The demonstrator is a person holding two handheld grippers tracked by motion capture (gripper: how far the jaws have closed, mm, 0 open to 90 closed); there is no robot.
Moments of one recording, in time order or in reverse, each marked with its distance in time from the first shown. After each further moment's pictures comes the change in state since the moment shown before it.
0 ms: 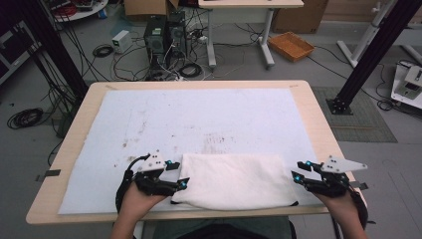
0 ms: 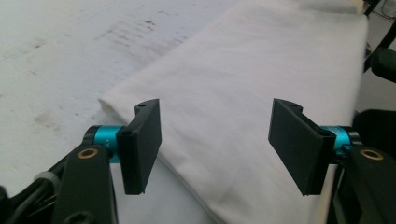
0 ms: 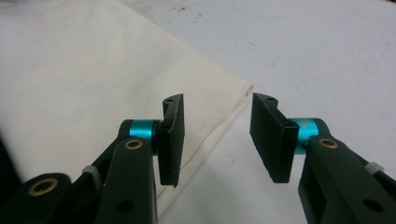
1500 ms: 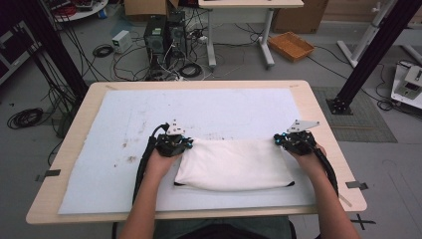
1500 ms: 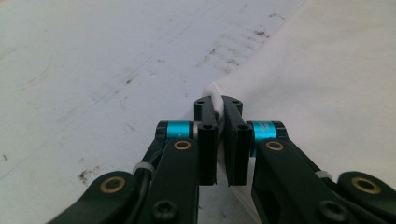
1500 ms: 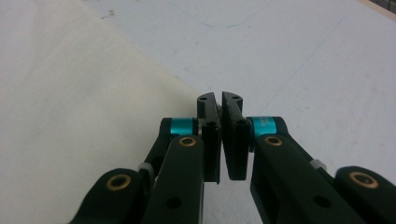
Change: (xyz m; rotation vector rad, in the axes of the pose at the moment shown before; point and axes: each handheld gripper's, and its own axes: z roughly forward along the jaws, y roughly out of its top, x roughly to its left) left arm 0.070 0.040 0.075 0.122 0.192 0.048; right arm -0.061 0.056 0.104 0.143 -0.095 -0.082
